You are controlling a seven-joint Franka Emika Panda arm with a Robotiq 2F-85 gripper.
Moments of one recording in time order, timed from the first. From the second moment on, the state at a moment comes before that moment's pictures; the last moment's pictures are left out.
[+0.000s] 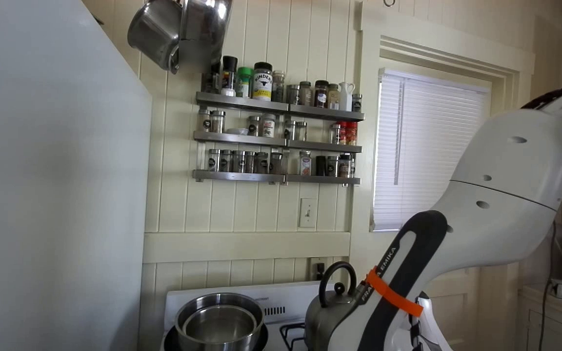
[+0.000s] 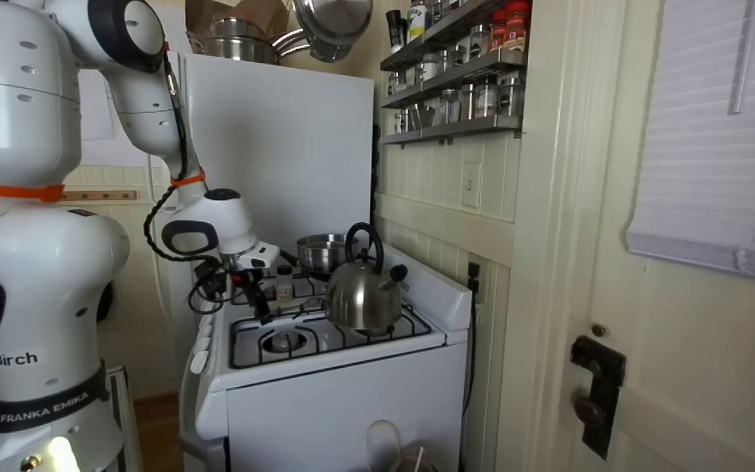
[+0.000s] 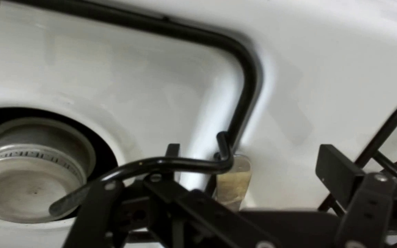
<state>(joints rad) 0.70 0.09 0.05 -2.74 1.17 3.20 -0.41</state>
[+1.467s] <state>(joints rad) 0.98 0.19 -0.25 -2.74 0.90 3.23 -0.41</state>
